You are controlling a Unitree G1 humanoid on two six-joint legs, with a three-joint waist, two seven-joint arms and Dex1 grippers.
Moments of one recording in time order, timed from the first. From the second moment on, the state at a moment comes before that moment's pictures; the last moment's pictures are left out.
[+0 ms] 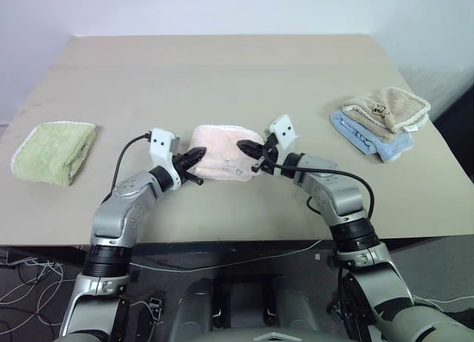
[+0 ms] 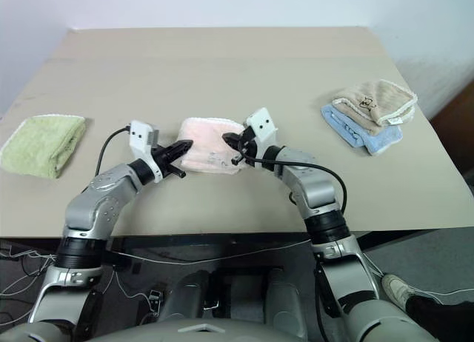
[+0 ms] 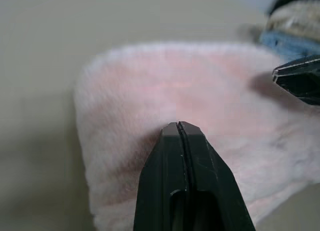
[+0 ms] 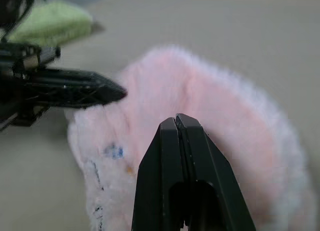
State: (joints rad) left arm -0.40 0.39 -0.02 0.02 -0.42 0.51 -0.50; right arm -0.60 -0.21 0.17 0.21 0.23 0.42 0.65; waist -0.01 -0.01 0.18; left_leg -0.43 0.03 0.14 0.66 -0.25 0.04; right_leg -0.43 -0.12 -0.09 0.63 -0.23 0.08
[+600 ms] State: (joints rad) left arm -0.47 0.29 0.40 -0.03 -0.79 0.69 -0.34; right arm -0.57 -0.29 0.07 0.10 0.27 0.36 0.71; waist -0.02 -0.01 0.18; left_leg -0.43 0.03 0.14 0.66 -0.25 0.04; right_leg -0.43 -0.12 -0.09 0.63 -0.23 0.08
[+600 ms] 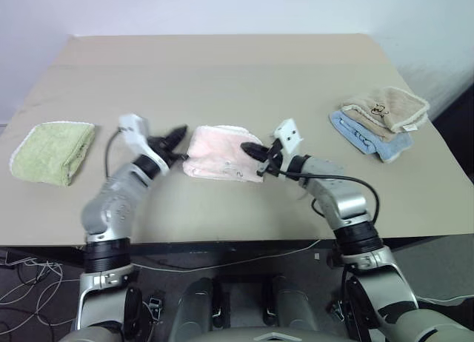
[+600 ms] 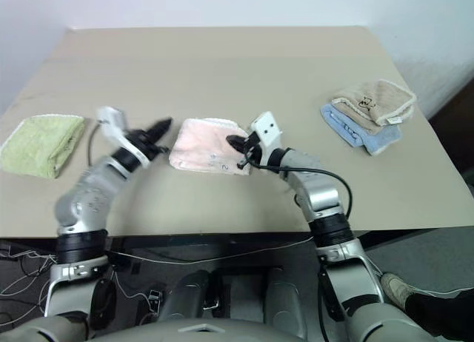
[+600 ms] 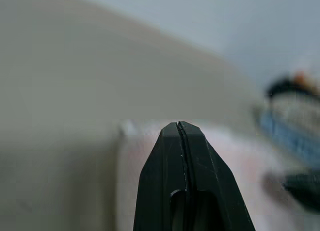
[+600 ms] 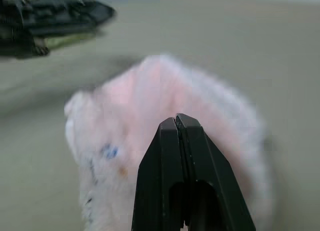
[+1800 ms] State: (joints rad) left arm -0.39 0.08 0.46 -0.03 -1.21 1.19 0.10; right arm -0.54 -0.32 0.03 0.08 0.29 0.37 0.67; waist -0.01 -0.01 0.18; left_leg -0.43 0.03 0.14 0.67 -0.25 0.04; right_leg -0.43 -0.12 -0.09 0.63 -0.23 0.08
